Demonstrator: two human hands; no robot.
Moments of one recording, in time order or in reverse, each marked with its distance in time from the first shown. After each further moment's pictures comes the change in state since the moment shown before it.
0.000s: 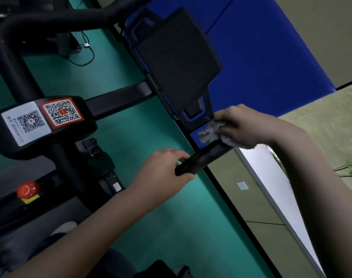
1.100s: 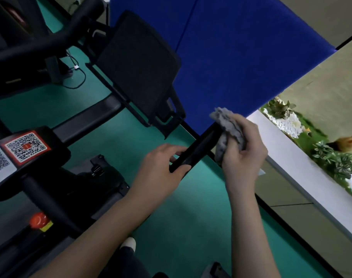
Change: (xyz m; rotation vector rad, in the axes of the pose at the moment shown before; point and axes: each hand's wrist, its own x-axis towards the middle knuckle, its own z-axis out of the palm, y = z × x) left_hand 0.022 0.017 0.017 -0.068 0.048 0.019; right_hand -0.027 -0.008 0.117 0.761 1.426 0.214
